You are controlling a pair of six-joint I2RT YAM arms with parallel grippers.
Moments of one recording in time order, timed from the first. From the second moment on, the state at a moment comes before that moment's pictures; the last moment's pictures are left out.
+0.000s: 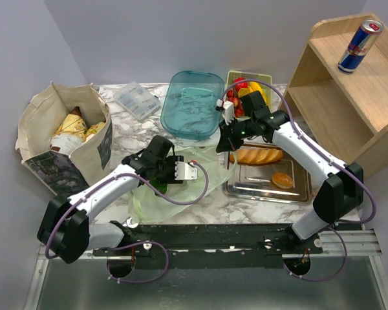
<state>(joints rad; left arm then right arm) -0.59 1.28 0.81 -0.49 0.25 1.02 0.50 1.60 1.42 -0.73 -0.60 -0.15</state>
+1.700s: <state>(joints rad) -0.26 1.26 1.25 0.00 0.80 -0.38 0.50 1.39 1.54 -0.41 -0.71 0.36</state>
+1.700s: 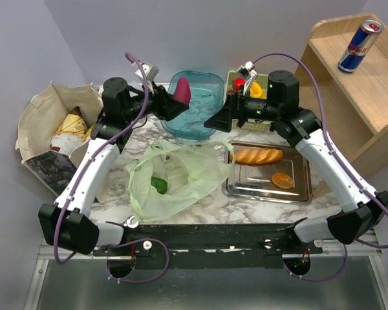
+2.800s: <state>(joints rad) -0.26 2.05 1.90 -0.58 0.43 0.12 0.65 1.56 1.50 -0.73 -0.51 -0.22</state>
